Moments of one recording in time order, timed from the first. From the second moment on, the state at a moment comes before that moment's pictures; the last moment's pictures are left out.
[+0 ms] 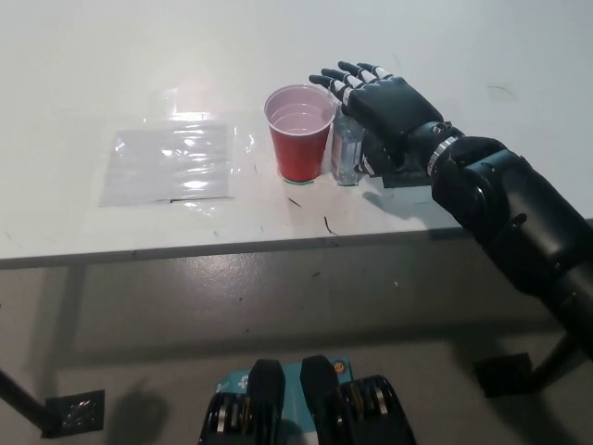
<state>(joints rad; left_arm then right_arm) -0.18 0.57 0.35 -0.19 0.46 0.45 -0.68 -0.97 -0.28 0.60 0.63 -0.70 -0.07 0.12</state>
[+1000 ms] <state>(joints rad) -0.12 0.57 0.36 -0.20 0.46 0.45 -0.70 -1.20 -0.31 0.39 0.37 -0.63 0.03 0.36</state>
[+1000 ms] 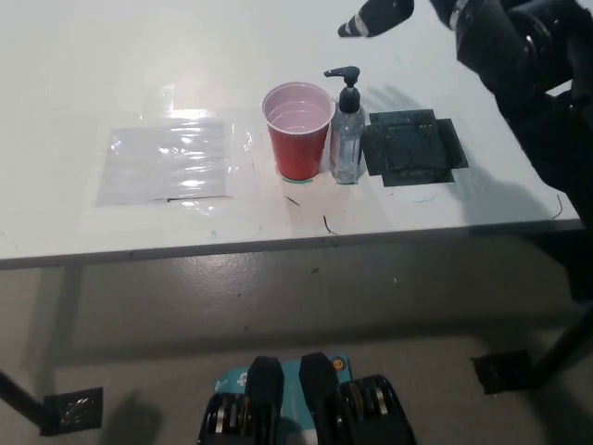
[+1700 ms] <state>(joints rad) -0.10 0.57 0.37 -0.20 0.45 0.45 -0.70 -0.90 -0.43 0.17 -0.04 -0.56 0.12 0.39</state>
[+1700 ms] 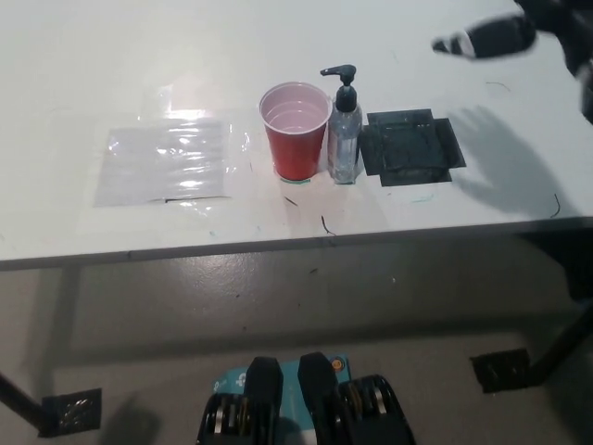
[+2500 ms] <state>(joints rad) -0.10 0.56 0.38 -0.20 0.45 0.45 -0.70 -0.38 -0.36 -0.04 -0.06 -0.44 0.16 0.29</state>
